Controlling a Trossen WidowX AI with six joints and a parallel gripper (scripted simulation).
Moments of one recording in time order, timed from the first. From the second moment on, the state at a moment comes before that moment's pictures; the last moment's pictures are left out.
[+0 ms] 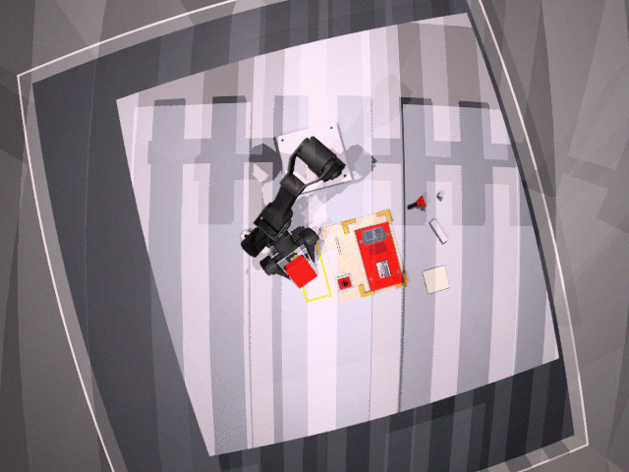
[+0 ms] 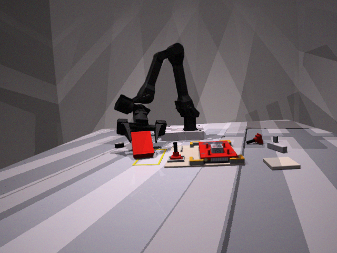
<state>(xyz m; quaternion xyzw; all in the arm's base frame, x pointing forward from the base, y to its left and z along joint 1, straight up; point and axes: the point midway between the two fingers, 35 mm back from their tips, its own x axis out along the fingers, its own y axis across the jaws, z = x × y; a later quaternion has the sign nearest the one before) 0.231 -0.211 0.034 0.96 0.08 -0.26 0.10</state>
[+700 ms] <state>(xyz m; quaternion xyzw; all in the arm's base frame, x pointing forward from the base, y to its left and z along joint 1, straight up) 0.175 -0.219 0.088 0.96 0.06 -0.27 0.04</state>
